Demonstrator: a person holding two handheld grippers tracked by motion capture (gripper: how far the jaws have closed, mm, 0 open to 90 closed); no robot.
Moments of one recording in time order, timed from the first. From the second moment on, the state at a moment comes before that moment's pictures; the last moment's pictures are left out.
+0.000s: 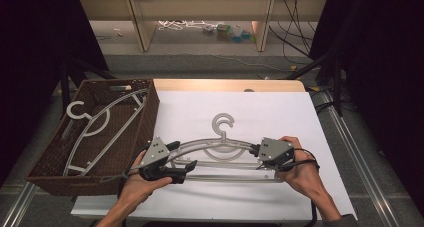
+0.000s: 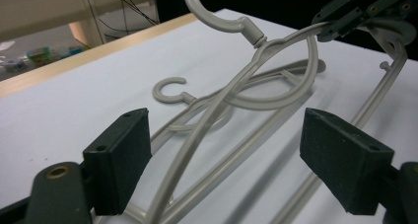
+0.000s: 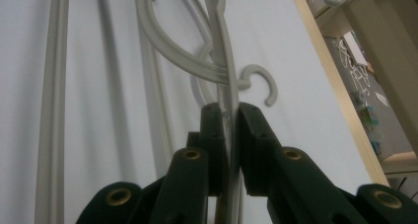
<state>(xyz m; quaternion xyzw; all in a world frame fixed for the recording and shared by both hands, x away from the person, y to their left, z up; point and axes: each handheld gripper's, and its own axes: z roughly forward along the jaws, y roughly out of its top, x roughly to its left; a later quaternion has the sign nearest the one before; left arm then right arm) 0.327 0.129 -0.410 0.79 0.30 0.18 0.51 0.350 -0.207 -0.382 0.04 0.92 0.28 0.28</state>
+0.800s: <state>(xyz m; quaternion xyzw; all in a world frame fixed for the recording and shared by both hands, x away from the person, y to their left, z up) 0.357 0.079 -0.414 0.86 0.25 0.10 0.44 0.336 -0.196 -0.387 0.00 0.92 0.30 0.26</state>
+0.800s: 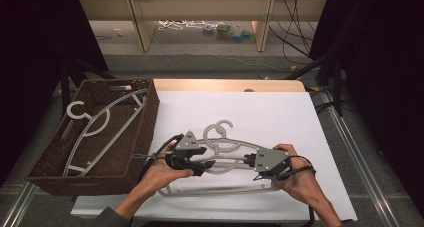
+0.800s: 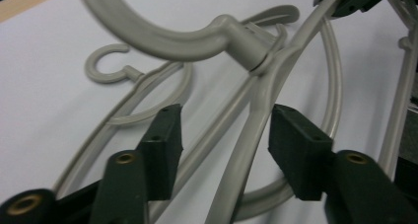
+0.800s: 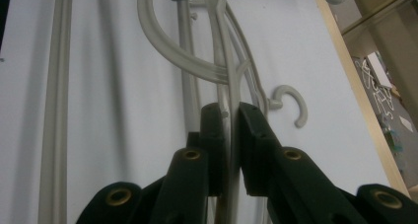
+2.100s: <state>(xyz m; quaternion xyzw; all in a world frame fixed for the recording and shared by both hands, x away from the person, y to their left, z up) 0.360 0.132 -0.391 0.84 0.27 0.08 0.47 0.337 -0.227 -0.384 0.25 0.79 0.49 0.28</state>
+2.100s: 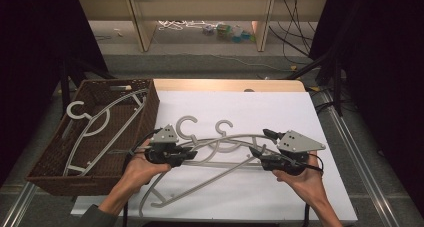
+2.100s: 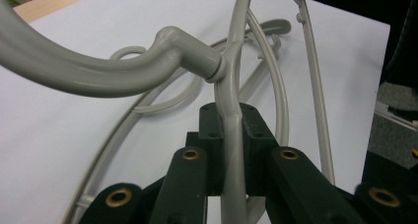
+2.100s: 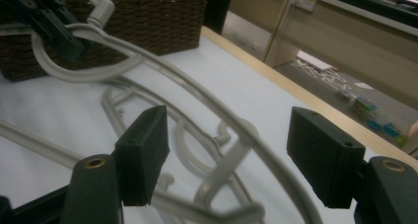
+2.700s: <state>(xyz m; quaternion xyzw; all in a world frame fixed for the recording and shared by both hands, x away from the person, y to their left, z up) 0.367 0.163 -0.375 0.79 0.33 0.08 0.51 0.315 -0.240 -0.414 0.32 0.74 0.53 0.27</state>
